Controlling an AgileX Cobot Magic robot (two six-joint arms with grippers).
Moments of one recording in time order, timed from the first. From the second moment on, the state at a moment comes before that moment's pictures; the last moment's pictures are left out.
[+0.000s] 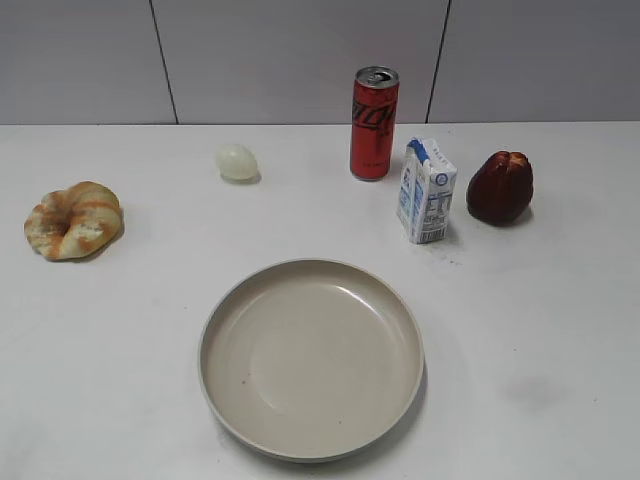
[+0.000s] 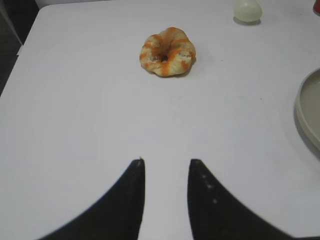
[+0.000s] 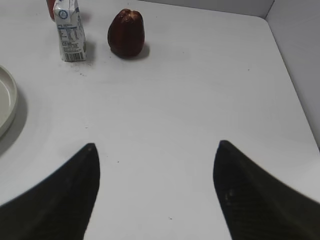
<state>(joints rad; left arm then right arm) -0.06 0.04 -0.49 -0.12 1.08 0.12 0.03 0.00 -0.42 0.06 0.94 -0.10</state>
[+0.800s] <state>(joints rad) -0.06 0.04 -0.49 -0.12 1.08 0.12 0.03 0.05 -0.43 0.14 0.90 -0.10</state>
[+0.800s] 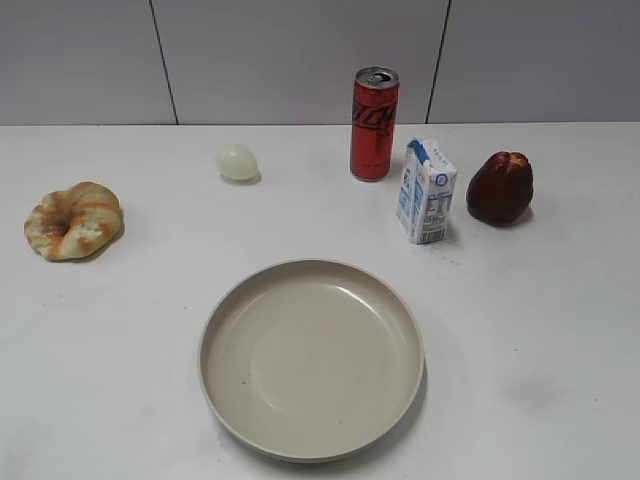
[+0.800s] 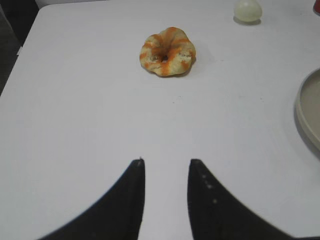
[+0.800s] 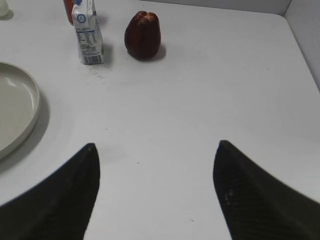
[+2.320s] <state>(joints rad) -0.06 0.04 -0.49 -0.12 1.08 0.12 0.34 2.03 -1.65 0.09 0.77 -0.02</state>
